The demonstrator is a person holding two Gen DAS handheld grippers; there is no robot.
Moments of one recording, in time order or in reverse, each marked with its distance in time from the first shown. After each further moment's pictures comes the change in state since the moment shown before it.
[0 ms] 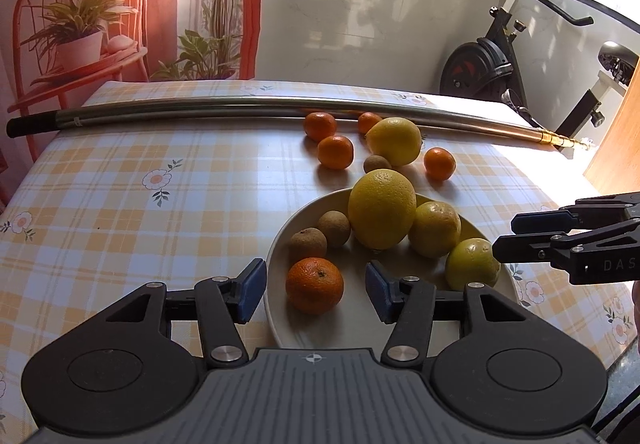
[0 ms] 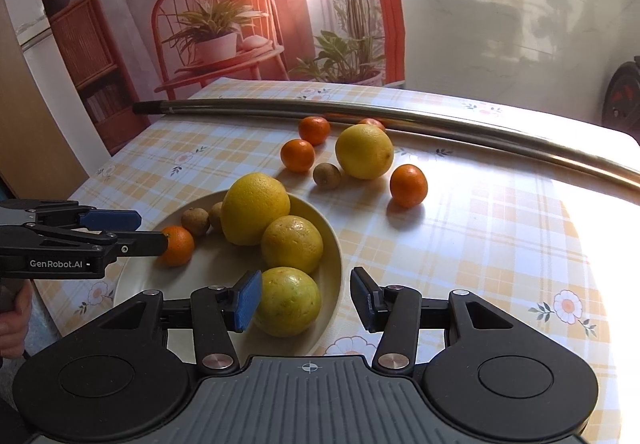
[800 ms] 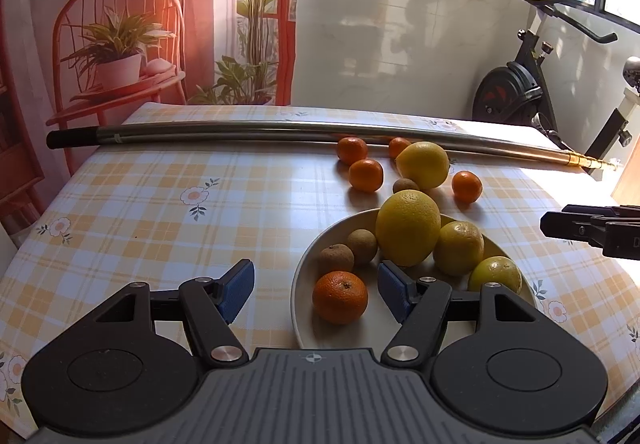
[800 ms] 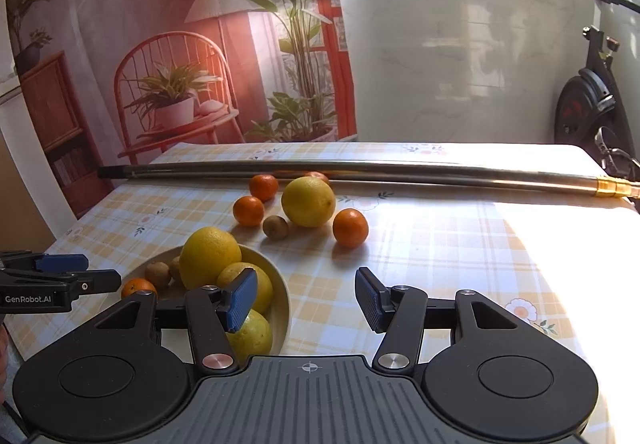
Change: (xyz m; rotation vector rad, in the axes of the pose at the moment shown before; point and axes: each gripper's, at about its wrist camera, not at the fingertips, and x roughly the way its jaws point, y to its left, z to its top) left arm -0.015 -0.005 -0.002 -0.013 -0.079 0.109; right arm -0.019 -0.015 -0.014 0.077 -0.191 -0.107
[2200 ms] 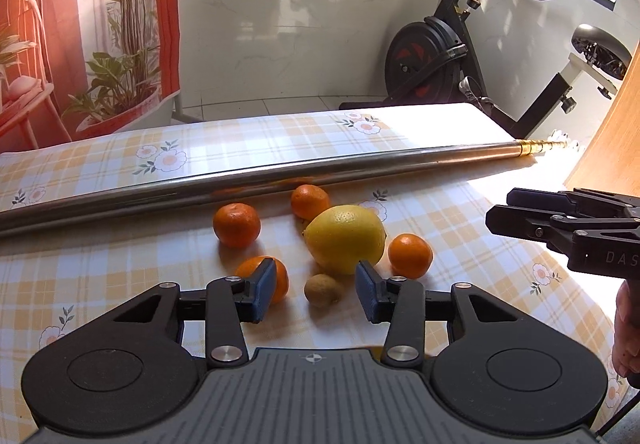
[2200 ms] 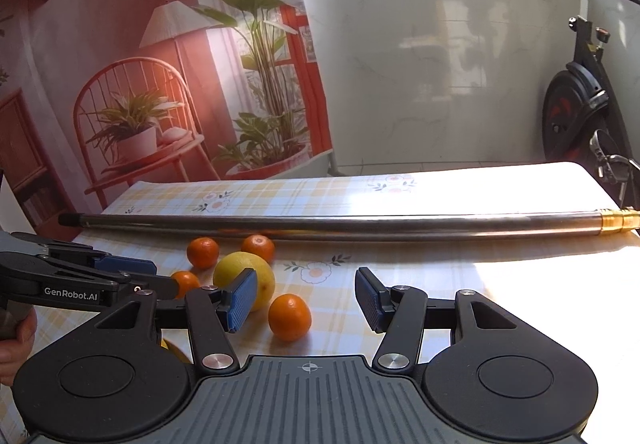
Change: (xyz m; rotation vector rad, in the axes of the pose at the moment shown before) left arm 0.126 -0.042 0.095 0.151 0.145 -0.294; right arm 0.063 -0.060 0.063 0.084 -0.017 -0.033
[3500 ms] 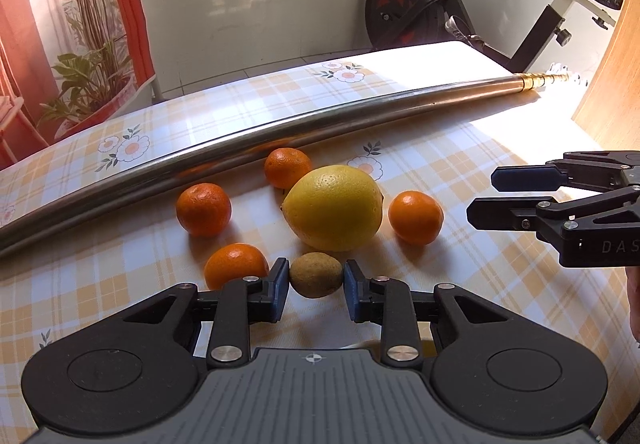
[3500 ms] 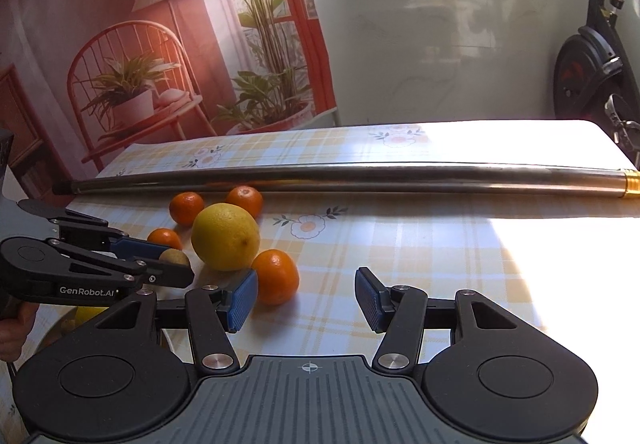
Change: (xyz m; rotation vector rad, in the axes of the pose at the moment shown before) left arm 0.034 -0.012 -0.002 0.130 0.112 0.016; right arm 0.037 -0.011 -0.020 0.000 0.123 0.021
